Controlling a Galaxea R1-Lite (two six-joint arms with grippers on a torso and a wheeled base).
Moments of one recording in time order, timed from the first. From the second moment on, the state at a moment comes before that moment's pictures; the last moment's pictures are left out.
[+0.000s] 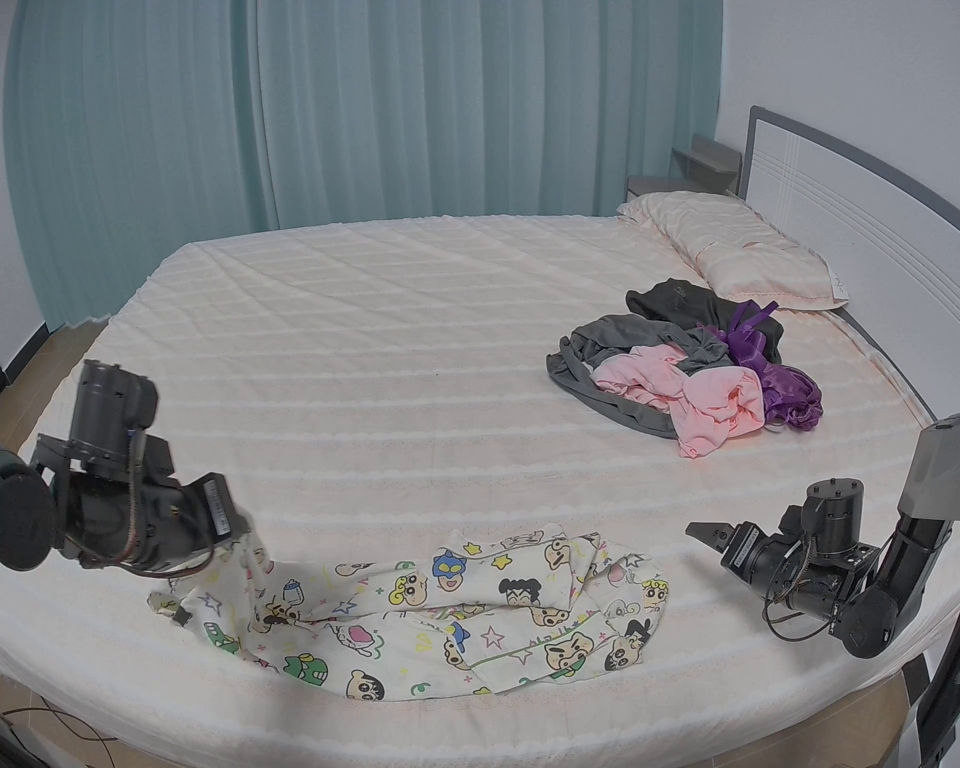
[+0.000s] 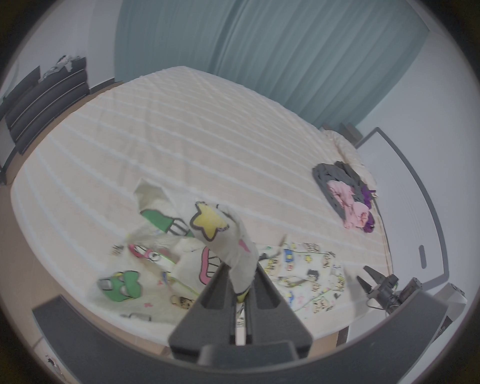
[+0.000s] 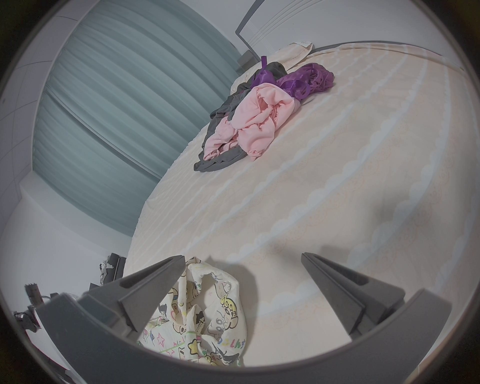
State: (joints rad) left arm -0.24 1.50 -0.74 0.03 0.01 -0.60; right arm 0.25 2.06 -0.27 -1.27 0.04 0.79
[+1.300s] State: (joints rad) left arm -0.93 2.02 -1.62 0.21 0.32 -0.91; right arm 0.25 2.06 -0.28 -1.27 0.04 0.79
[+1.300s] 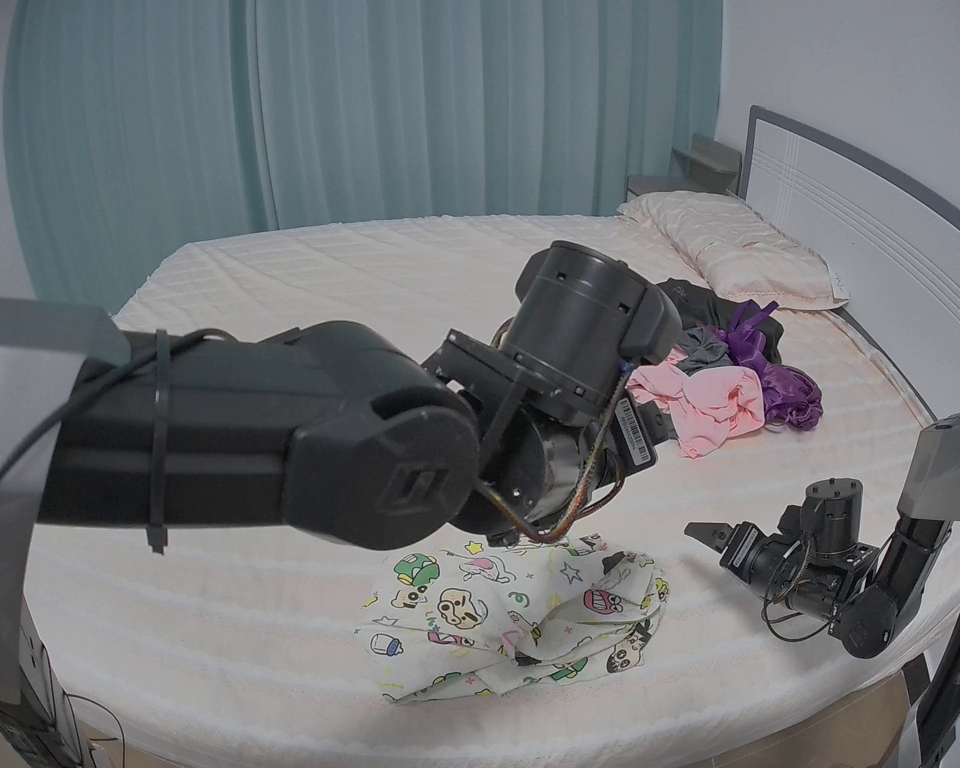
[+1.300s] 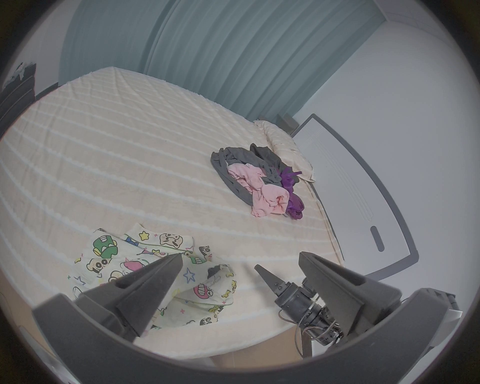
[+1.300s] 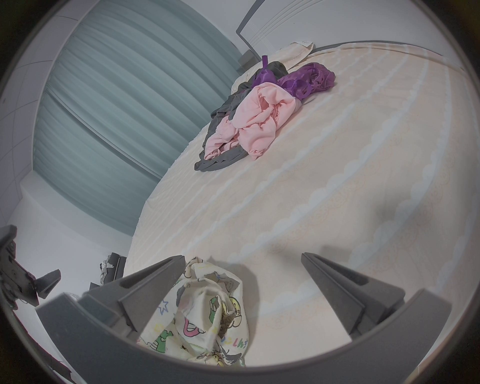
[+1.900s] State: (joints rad) left arm -0.82 1.84 -1.35 0.31 0.25 -1.02; right arm 0.26 2.04 -0.28 -1.27 0.04 0.79
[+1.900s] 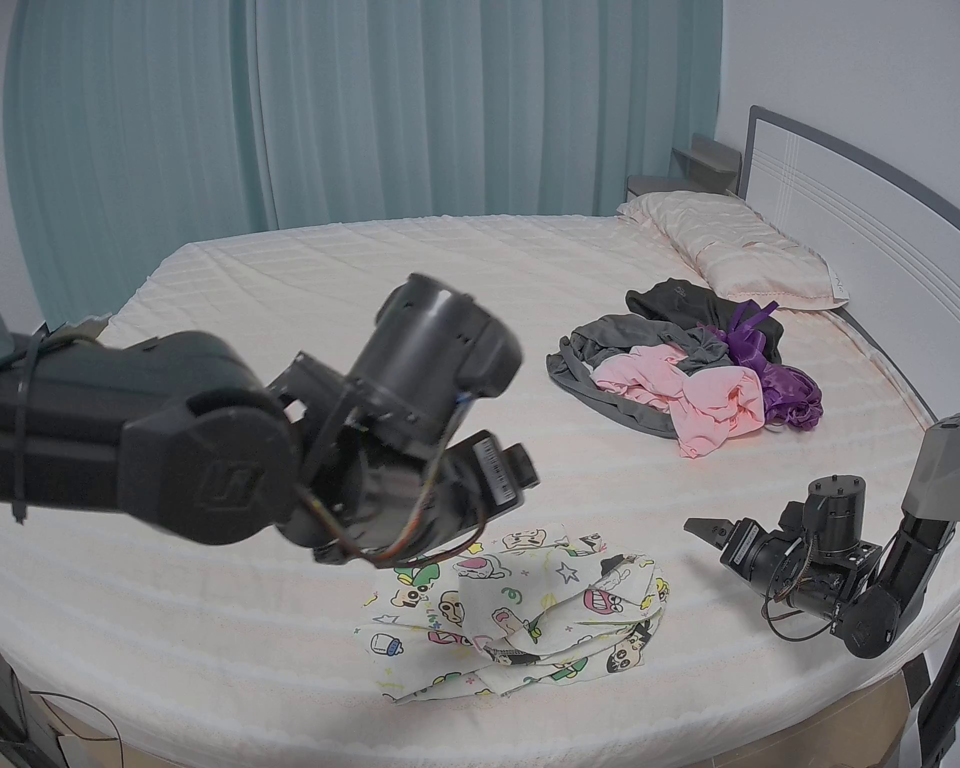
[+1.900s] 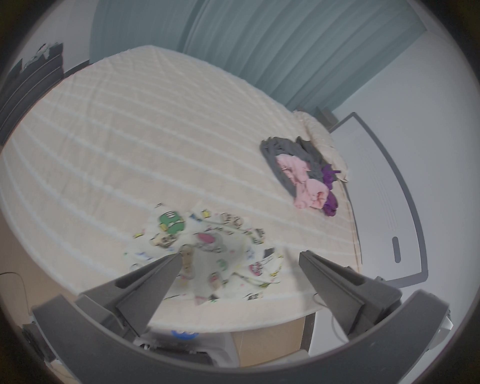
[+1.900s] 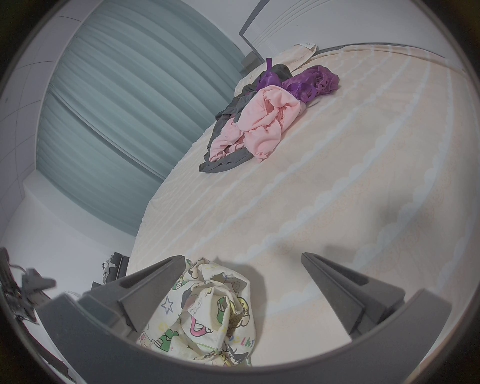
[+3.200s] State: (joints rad) left arm -0.47 1.48 -0.48 -0.19 -0.14 -1.16; right arm 0.64 1.99 -0.33 -1.23 0.05 0.80
